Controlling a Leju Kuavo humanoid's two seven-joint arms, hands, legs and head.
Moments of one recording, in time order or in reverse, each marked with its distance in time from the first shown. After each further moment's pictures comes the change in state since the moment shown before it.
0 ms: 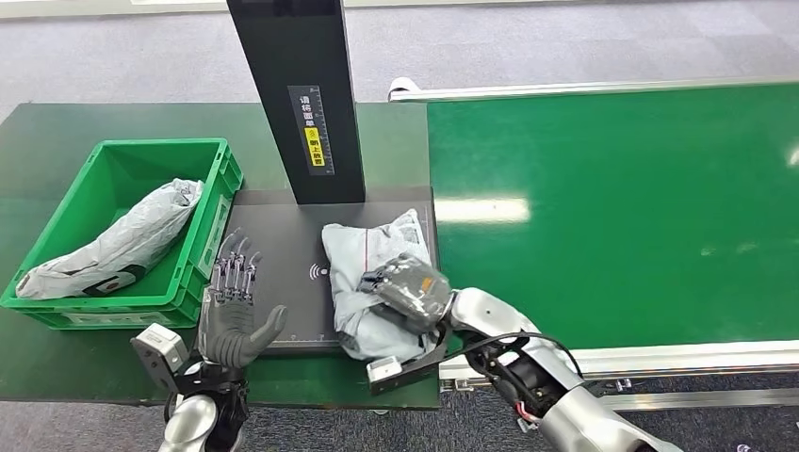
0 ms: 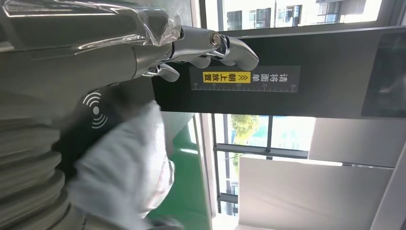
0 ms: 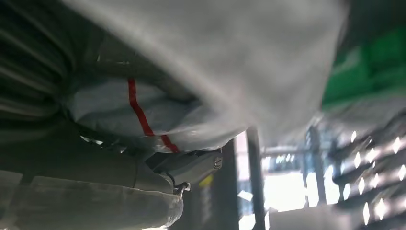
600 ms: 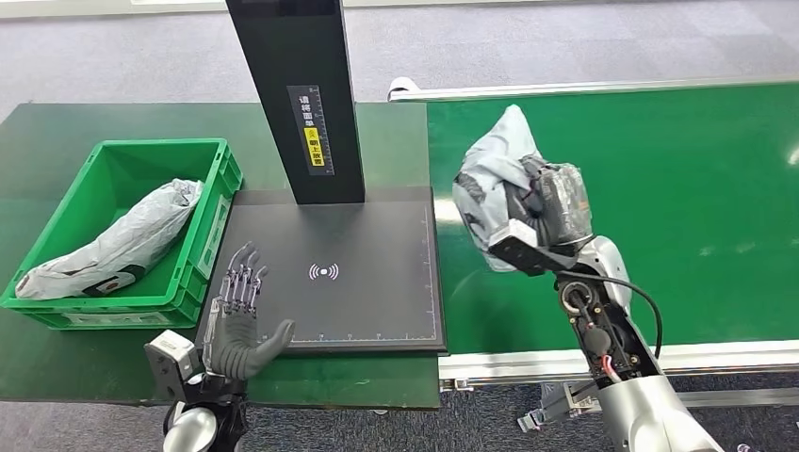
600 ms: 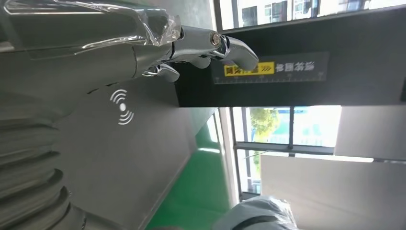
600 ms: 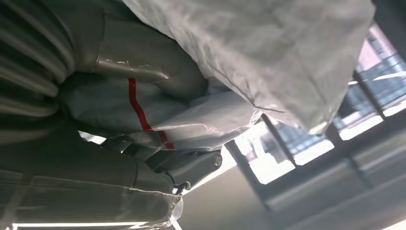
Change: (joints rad) left arm 0.045 0.001 0.001 -0.018 -0.050 -0.004 0.045; right arm 0.033 -0.092 -0.555 -0.183 -0.241 -0.050 0.039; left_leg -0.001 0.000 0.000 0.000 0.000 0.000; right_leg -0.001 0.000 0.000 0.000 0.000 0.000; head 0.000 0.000
